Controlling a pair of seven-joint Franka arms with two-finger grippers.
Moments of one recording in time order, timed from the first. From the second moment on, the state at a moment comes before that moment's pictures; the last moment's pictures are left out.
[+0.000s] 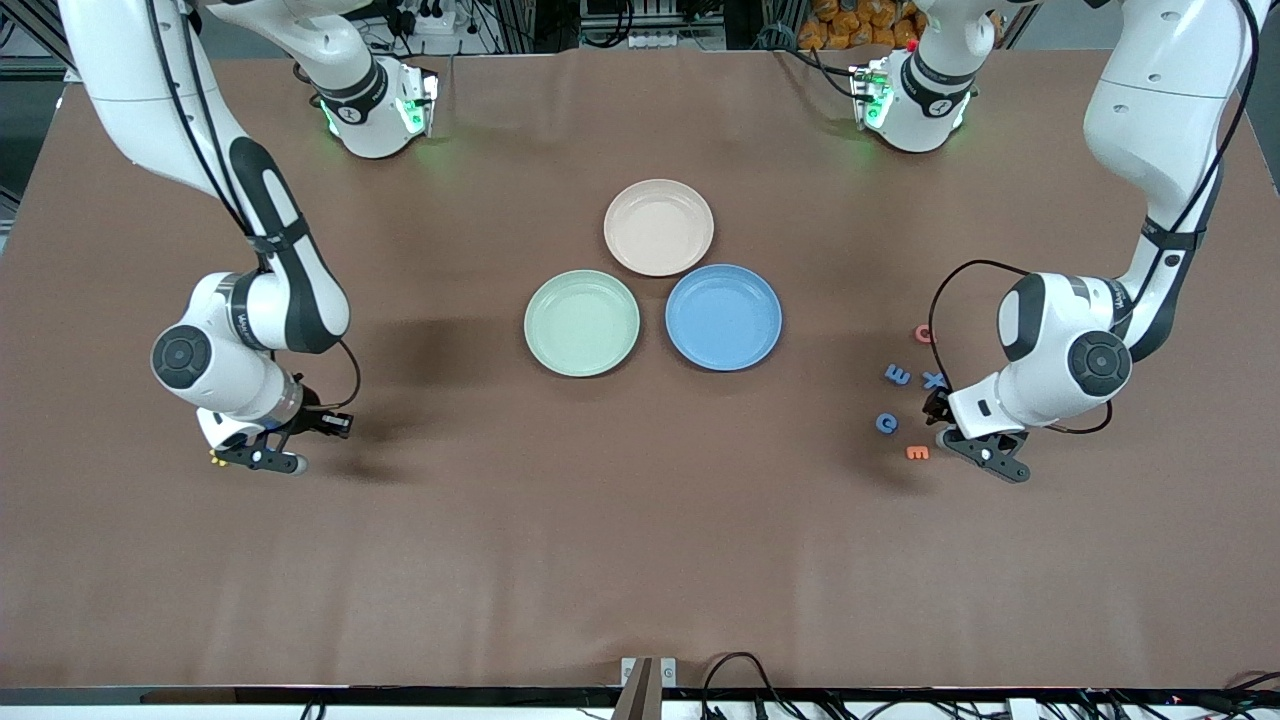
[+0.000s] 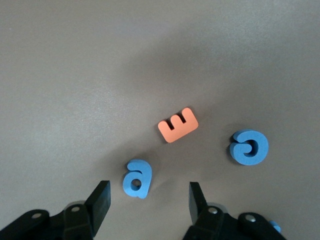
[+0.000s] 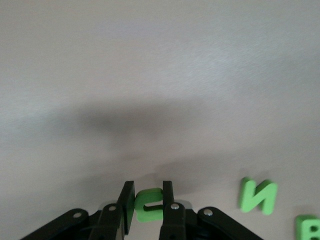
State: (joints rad) left arm 0.12 0.57 -0.19 -1.90 0.11 2.45 0.39; right arm 0.17 0.53 -0.13 -1.95 0.13 2.48 0.15
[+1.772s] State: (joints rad) left arm 0.12 0.63 -0.19 -1.87 0.22 2.47 0.43; right arm 0.62 0.44 -0.02 -1.95 0.13 2.34 0.69
